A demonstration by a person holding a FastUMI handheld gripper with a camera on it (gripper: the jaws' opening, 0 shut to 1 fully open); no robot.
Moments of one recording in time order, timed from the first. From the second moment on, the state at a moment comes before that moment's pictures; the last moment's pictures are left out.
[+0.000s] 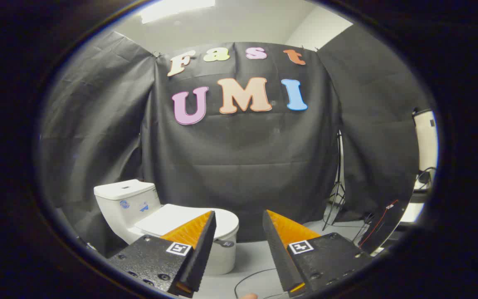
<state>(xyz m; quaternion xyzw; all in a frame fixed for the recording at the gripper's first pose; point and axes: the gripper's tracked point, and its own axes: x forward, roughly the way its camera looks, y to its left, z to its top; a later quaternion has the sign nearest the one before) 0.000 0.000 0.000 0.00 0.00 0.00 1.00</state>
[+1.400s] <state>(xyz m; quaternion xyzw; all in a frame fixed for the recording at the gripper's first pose) -0.007 0.001 -0.002 0.02 0.00 -0.02 1.00</state>
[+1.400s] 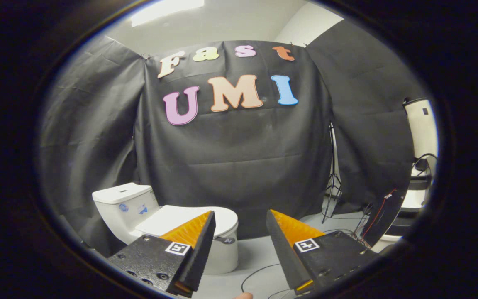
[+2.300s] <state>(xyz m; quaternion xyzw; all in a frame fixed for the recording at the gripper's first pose) 0.040 0.002 0.047 0.06 -0.02 -0.06 1.00</state>
